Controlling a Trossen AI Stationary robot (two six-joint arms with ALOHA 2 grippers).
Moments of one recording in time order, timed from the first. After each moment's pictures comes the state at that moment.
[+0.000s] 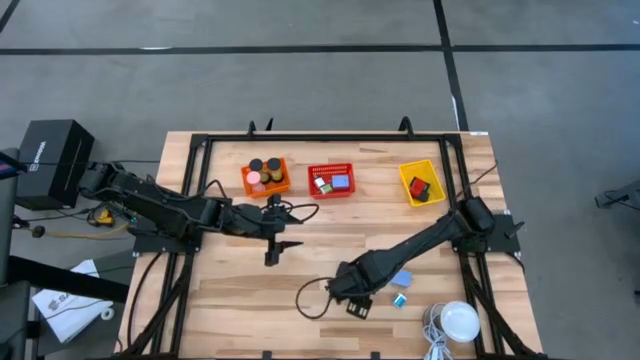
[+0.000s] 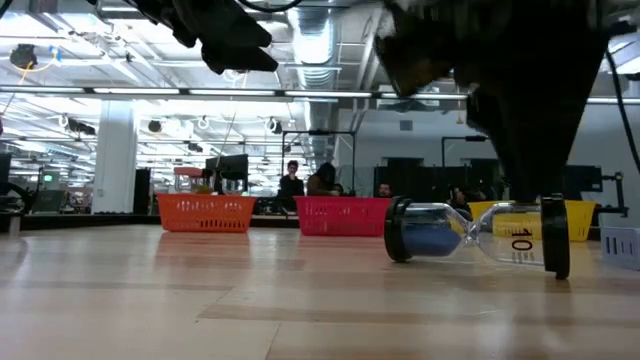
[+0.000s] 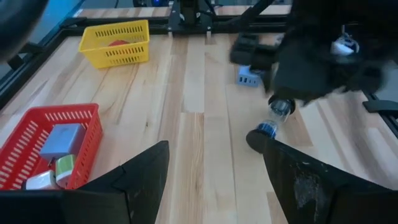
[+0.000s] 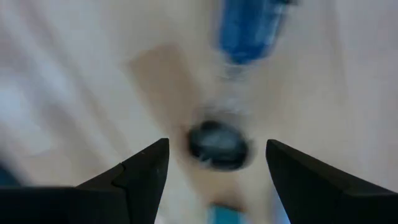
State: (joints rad) left arm -0.23 1.24 0.76 0.01 -0.26 -0.09; right arm 0.44 2.05 1.58 -1.10 -0.08 0.84
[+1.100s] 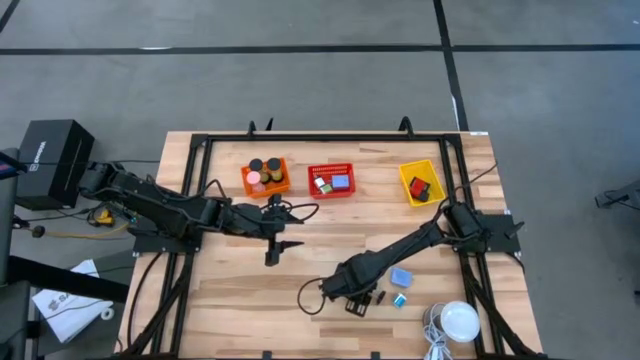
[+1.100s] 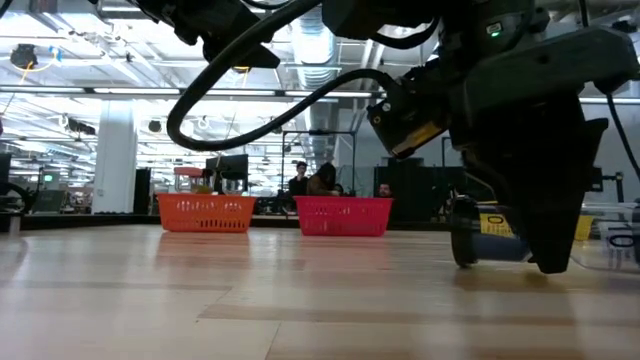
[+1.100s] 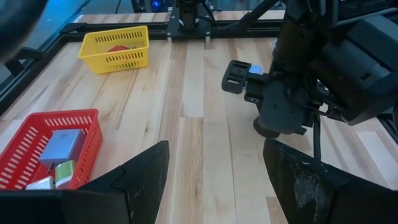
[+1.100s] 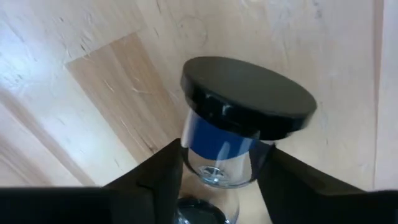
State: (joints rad) left arm -0.24 1.24 0.76 0.03 -0.26 -0.08; right arm 0.42 2.17 1.58 -1.09 -0.13 0.78
